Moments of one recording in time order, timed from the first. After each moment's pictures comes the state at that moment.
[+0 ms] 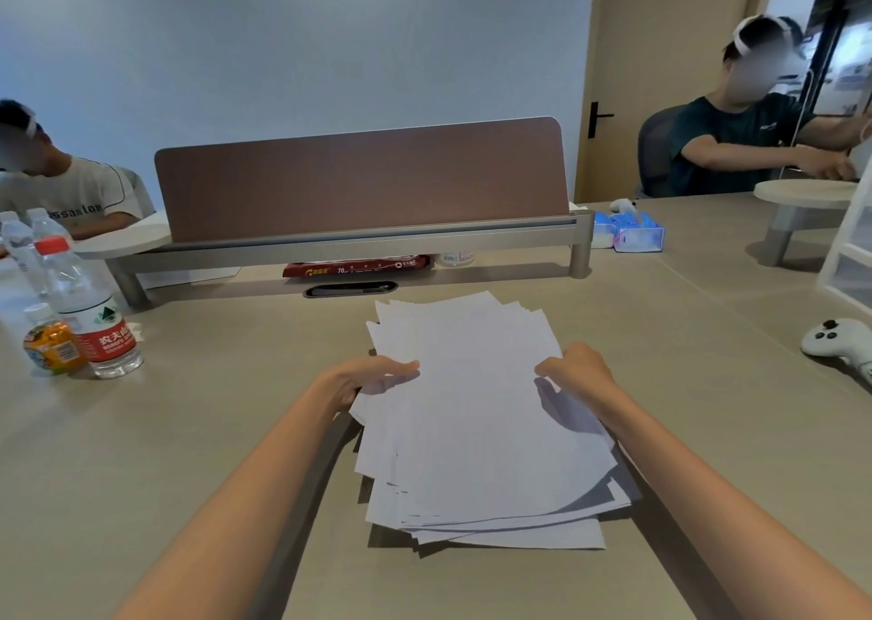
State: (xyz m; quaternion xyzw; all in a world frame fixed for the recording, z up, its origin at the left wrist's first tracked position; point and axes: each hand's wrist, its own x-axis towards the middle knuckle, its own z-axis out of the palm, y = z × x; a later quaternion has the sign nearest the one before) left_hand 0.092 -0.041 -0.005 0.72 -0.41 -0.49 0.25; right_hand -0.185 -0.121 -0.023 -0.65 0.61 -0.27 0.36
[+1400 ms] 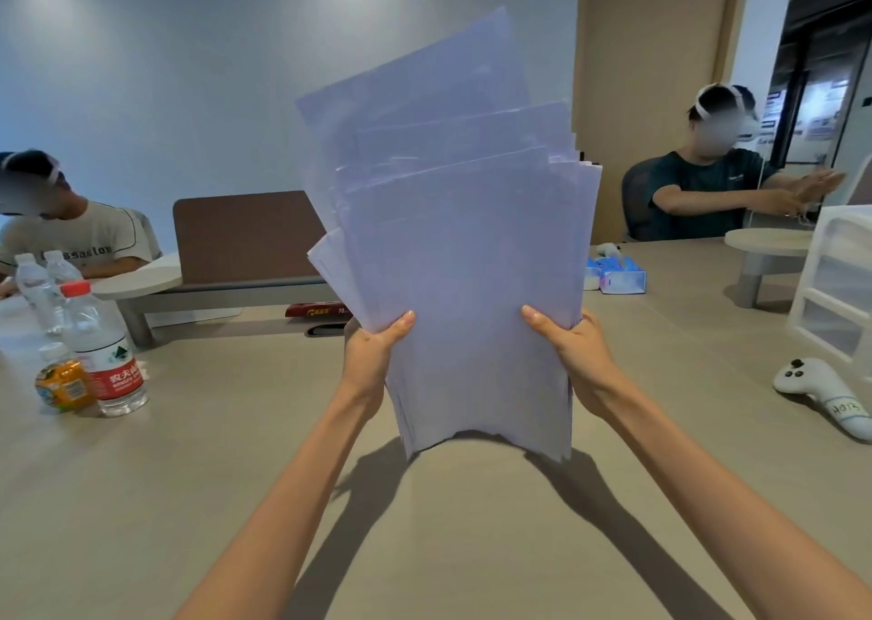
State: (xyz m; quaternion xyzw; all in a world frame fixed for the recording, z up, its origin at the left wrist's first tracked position) left_hand 0.025 -0.002 0.067 0.43 -0.41 -0.30 0.74; right_hand -0.193 -0.076 0.069 -0.58 0.28 -0.54 0.55
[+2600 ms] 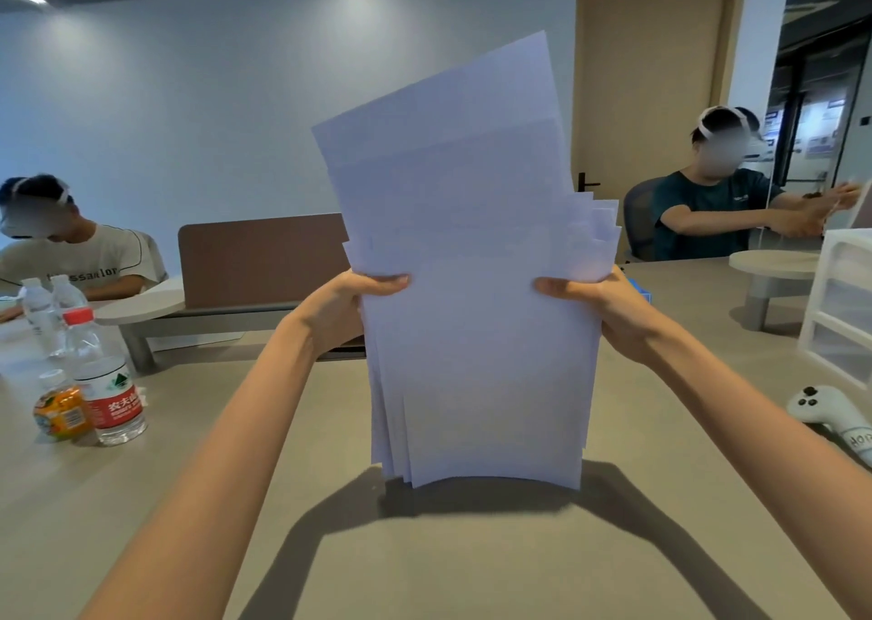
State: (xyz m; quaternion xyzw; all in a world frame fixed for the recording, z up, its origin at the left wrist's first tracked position) left_hand 0.062 -0.002 0.169 0.44 -0.57 -0.46 0.52; right_hand -0.220 -0.117 0.141 -0.67 0.21 -0.46 0.54
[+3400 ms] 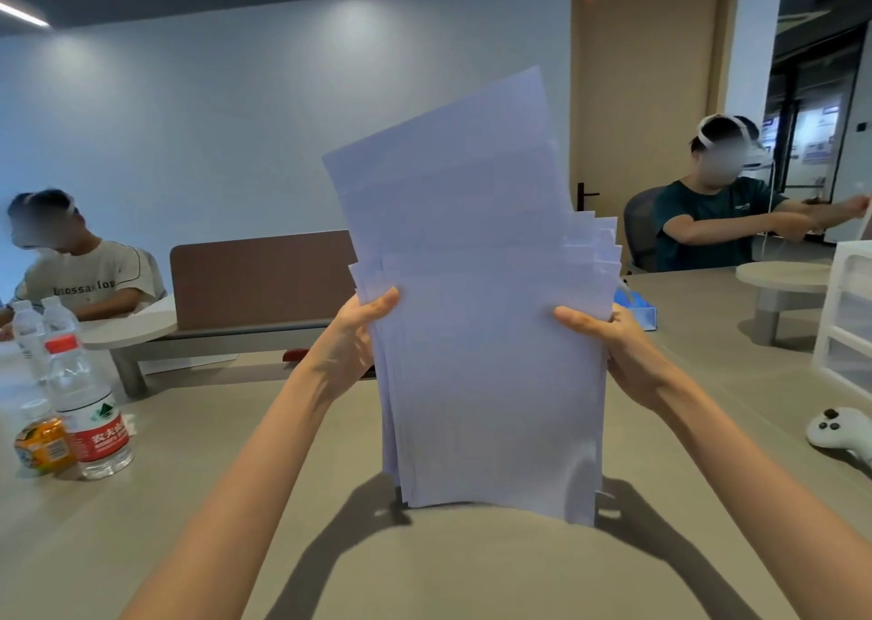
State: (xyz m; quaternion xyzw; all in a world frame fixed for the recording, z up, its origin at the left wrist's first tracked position) left_hand 0.064 -0.033 0.145 0.39 -0.56 -0.42 0.60; right_hand -0.223 -0.136 0.116 -0.64 0.22 -0.48 0.56
